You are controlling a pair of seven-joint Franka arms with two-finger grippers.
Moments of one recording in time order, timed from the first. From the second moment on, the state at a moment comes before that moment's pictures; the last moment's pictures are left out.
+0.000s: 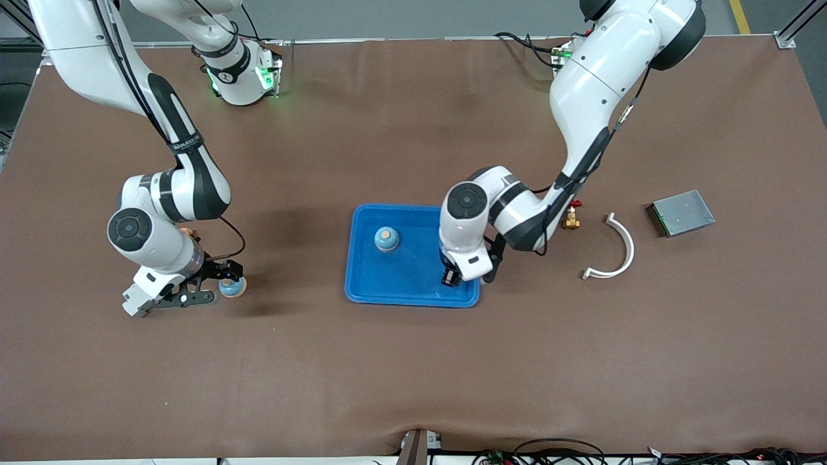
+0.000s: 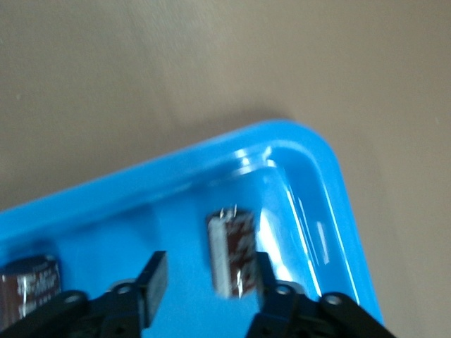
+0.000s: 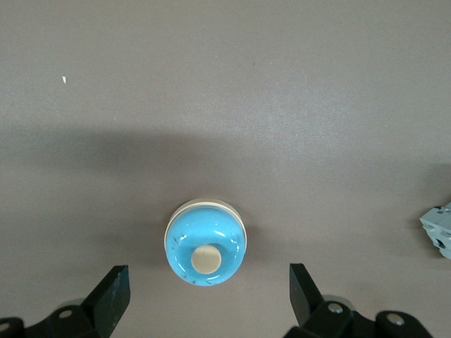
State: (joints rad) left arm -0.39 0.84 -0.36 -1.48 0.46 2.35 -2.10; right arm 0.06 0.48 0.03 -1.92 -0.10 2.42 0.05
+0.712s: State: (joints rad) left arm -0.19 0.58 -0.35 -1.43 0.30 2.15 -1.55; right arm 0.06 0.54 0.03 -2.00 -0.10 2.57 0.05
